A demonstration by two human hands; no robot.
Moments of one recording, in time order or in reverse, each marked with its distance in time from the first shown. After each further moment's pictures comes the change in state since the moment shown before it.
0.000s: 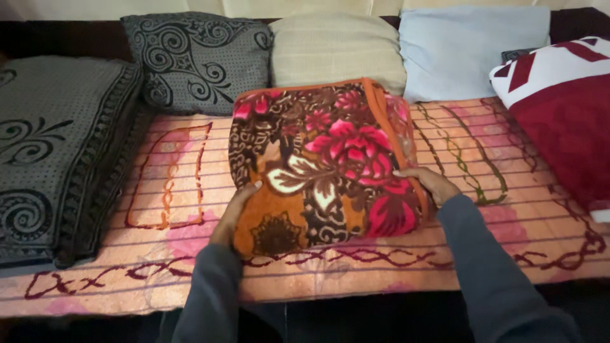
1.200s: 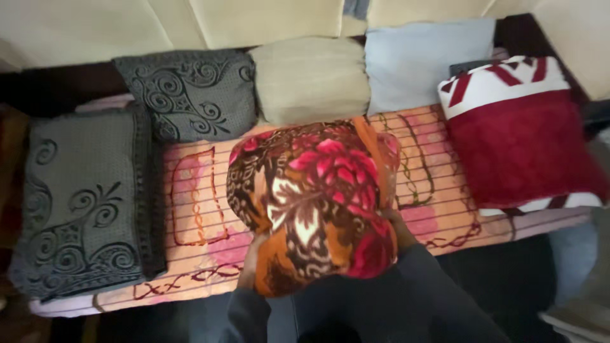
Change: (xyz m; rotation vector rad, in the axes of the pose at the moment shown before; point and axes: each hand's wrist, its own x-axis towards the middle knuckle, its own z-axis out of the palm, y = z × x) left_hand -0.107 0.028 0.065 -0.519 0.125 -0.395; right_hand -0.184 -0.050 0.041 0.938 -0.177 0.116
